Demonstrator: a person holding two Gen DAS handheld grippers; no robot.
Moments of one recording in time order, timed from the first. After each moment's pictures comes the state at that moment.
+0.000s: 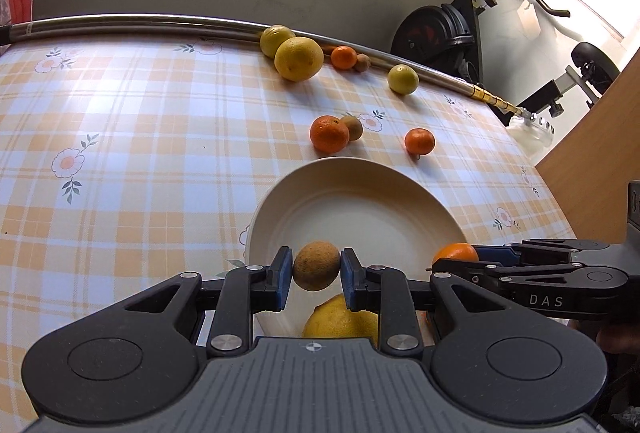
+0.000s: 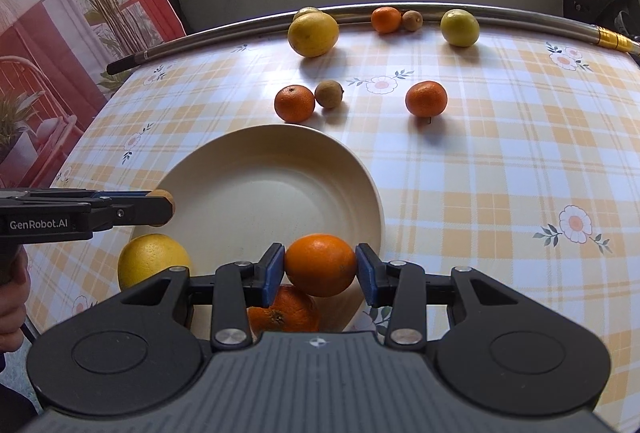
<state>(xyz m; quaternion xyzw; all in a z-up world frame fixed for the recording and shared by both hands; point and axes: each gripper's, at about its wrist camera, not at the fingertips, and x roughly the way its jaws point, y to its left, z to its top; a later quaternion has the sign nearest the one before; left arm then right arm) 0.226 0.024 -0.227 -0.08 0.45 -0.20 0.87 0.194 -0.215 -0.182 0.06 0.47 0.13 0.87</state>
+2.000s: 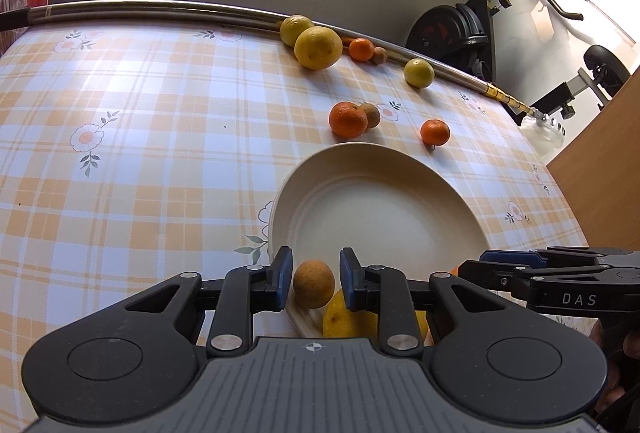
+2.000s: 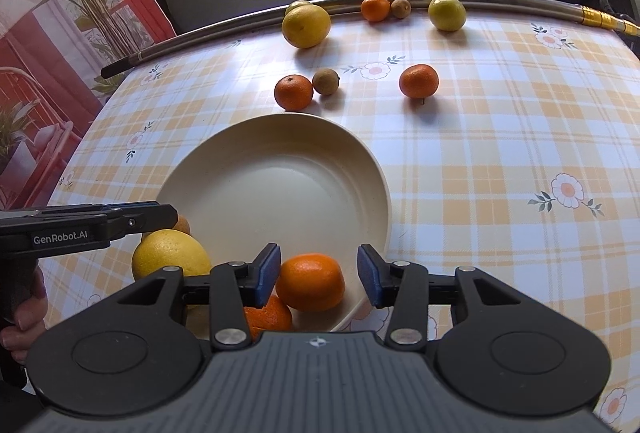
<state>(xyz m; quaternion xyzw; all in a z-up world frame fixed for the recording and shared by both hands) 0.219 0.032 -0.232 -0.08 0.46 -0.18 0.87 0.181 -0.212 -0.173 0.07 0.49 0.11 0.86</state>
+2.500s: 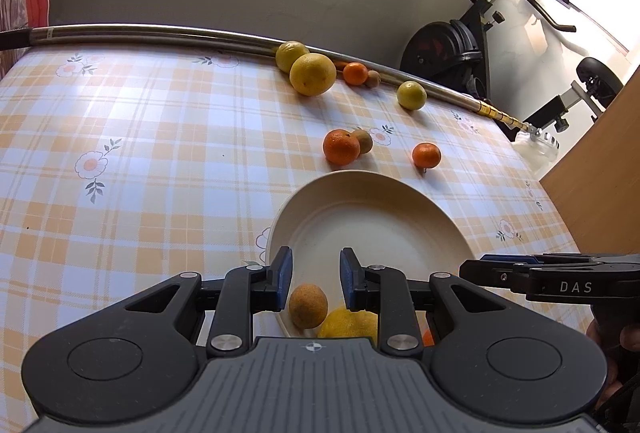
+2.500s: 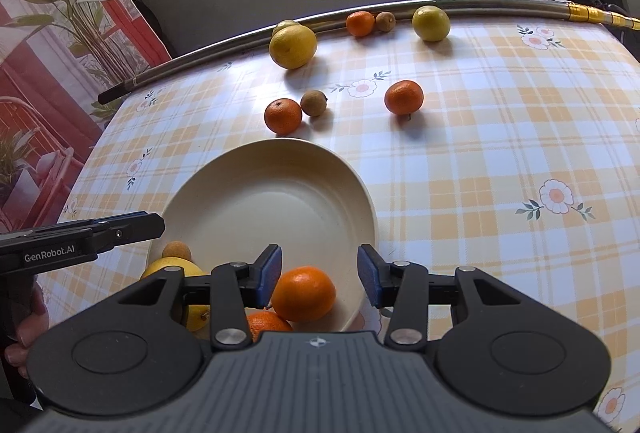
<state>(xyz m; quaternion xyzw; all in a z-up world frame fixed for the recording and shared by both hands) 0.219 0.038 -0.212 -0.09 0.43 -0.18 0.88 0.186 -0.227 -0.163 0.11 0.48 0.10 0.87</state>
